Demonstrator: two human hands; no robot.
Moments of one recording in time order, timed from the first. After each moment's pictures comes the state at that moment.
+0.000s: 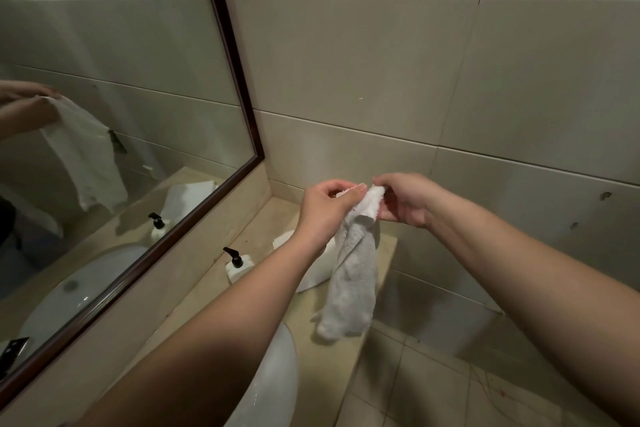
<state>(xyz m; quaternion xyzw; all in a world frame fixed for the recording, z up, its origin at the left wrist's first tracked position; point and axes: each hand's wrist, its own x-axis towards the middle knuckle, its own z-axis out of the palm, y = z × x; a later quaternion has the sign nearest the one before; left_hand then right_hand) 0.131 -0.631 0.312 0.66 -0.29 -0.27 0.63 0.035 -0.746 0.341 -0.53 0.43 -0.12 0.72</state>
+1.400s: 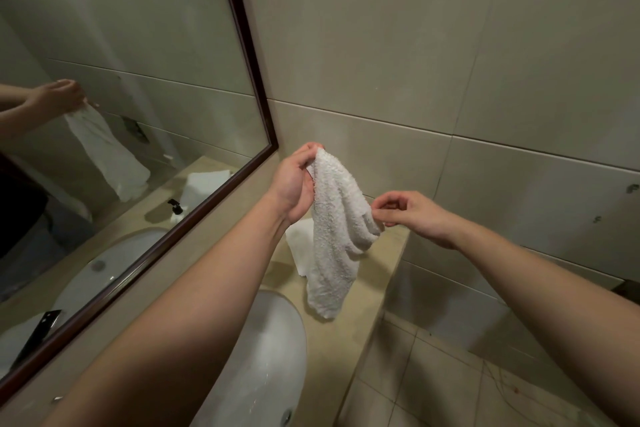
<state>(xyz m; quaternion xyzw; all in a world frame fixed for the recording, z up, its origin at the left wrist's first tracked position) 0.169 -0.608 0.344 0.47 -0.22 -0.43 0.74 0.001 -0.755 0.278 -0.76 0.20 -0.08 0.62</state>
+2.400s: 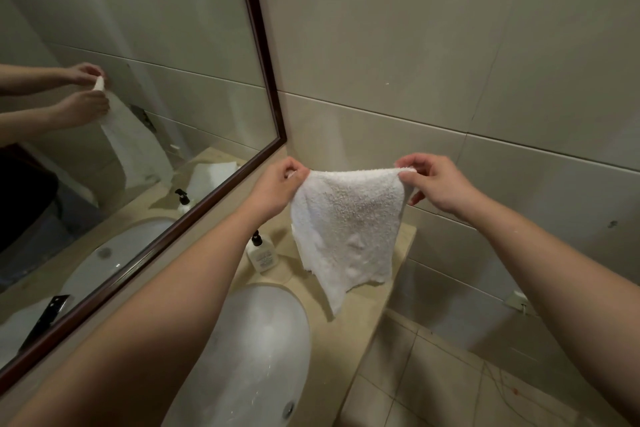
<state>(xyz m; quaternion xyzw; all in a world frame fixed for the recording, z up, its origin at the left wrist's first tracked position) 0.227 -0.570 0.309 0.80 -0.39 -0.14 0.43 0.018 -0.775 0.304 -0.78 0.24 -0.22 0.54</state>
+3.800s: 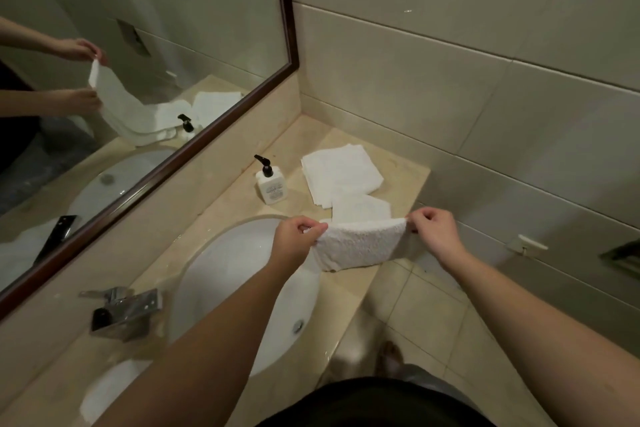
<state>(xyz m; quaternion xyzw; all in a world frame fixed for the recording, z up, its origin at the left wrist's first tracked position) 0.151 -0.468 0.110 0.81 -0.17 -0.28 0.50 -0.019 -0.682 0.112 -0.69 0.49 -0.18 0.50</state>
